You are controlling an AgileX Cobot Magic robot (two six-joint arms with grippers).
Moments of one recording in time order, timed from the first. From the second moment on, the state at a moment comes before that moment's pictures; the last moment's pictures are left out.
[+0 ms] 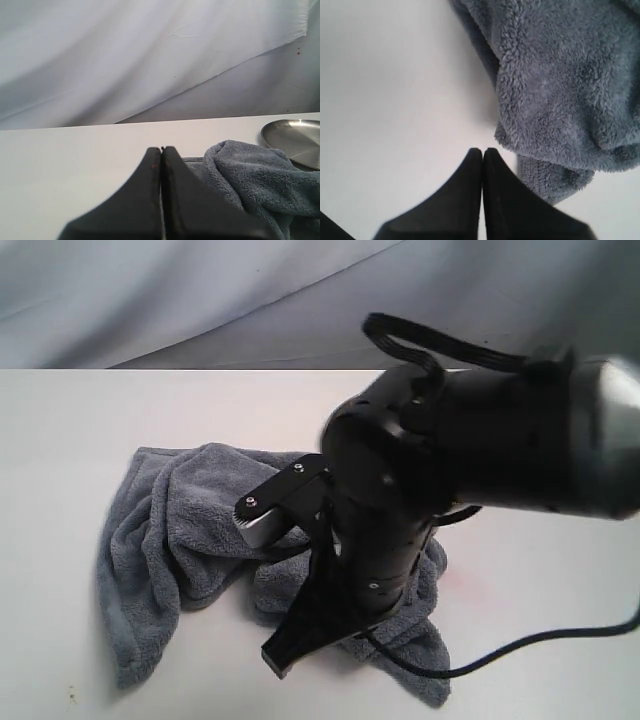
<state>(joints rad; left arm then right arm) -0.13 0.00 0.00 -0.12 0.13 0.11 1.05 1.73 -1.17 -0.04 0.94 0.16</state>
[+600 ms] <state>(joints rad) -0.13 0.00 0.00 -0.12 0.13 0.11 1.05 1.64 -1.07 -0.06 0.53 0.41</state>
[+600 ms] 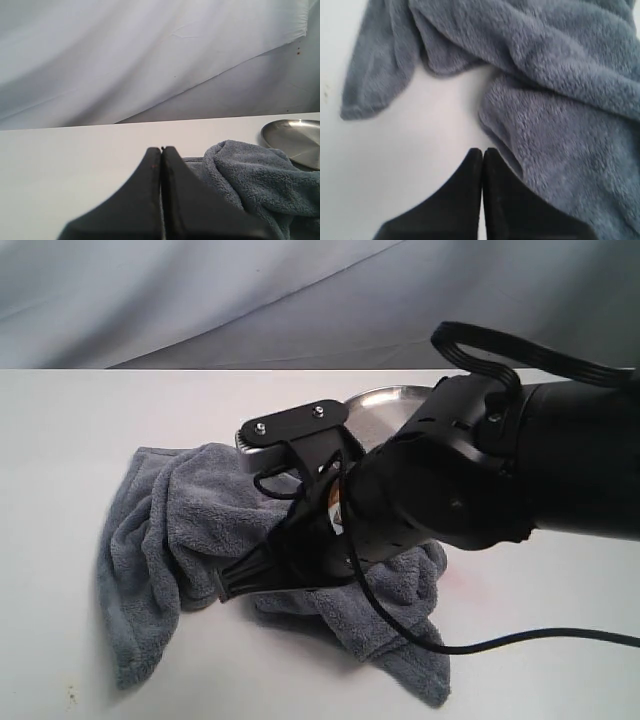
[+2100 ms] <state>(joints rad) -0.13 0.00 0.00 -0.12 0.13 0.11 1.05 2.20 -1.86 -0.08 0.84 0.25</state>
